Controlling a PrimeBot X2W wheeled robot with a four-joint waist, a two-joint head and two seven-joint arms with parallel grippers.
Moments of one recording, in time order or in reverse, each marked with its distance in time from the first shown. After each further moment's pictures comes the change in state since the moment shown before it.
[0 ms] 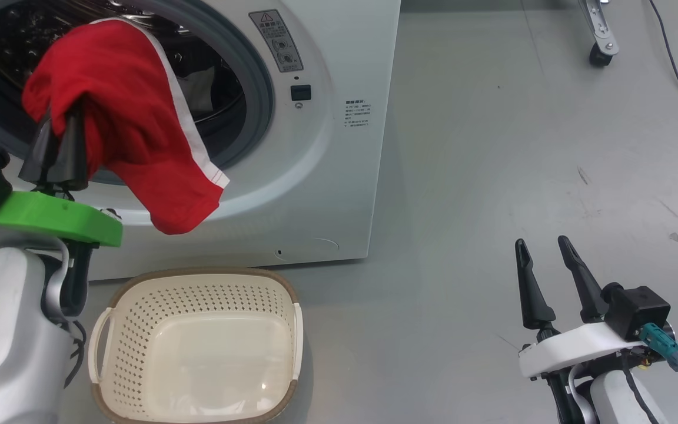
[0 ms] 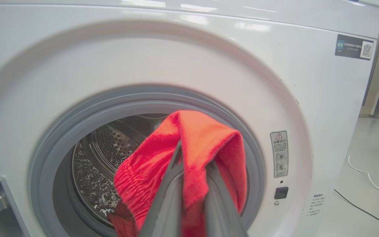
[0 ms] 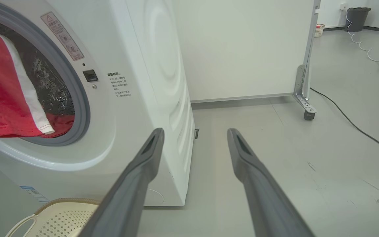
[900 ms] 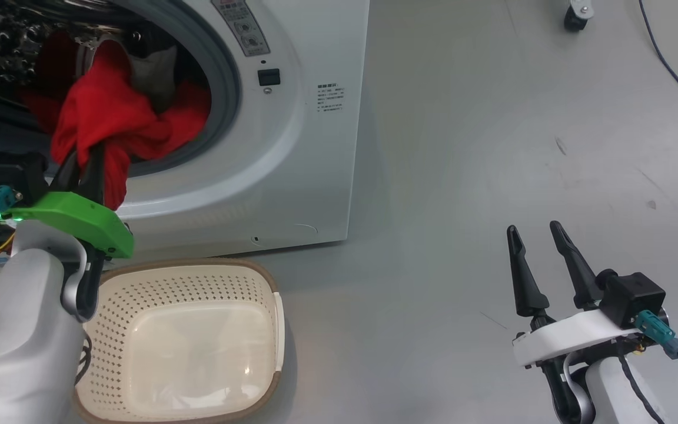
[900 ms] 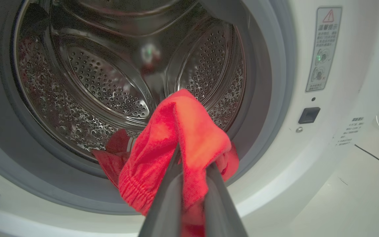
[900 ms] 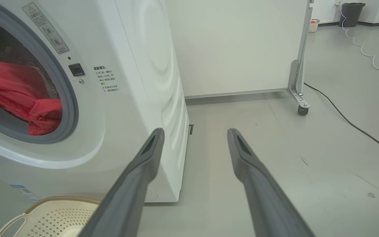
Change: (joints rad) left arm -0.103 -0.035 -0.070 0.337 0.029 0.000 0.039; right arm -0.039 0.000 0.022 0.001 0.000 -0.009 0.000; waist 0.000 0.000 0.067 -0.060
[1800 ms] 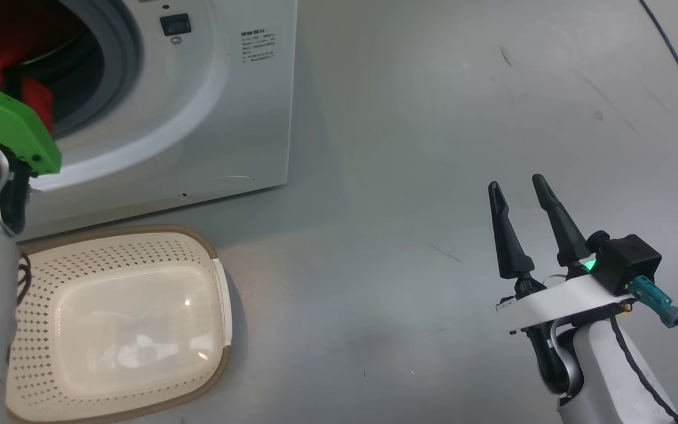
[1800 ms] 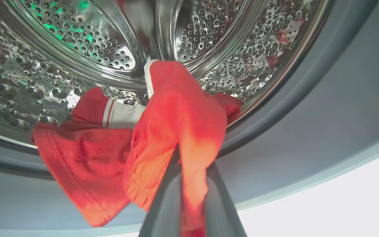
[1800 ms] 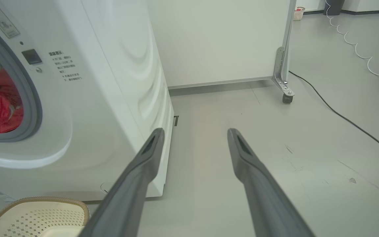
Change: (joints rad) left arm -0.245 0.035 0.128 0.126 0.067 0.003 0.267; right arm -0.097 0.012 0.038 -0.039 0.022 -0.017 0.000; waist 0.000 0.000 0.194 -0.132
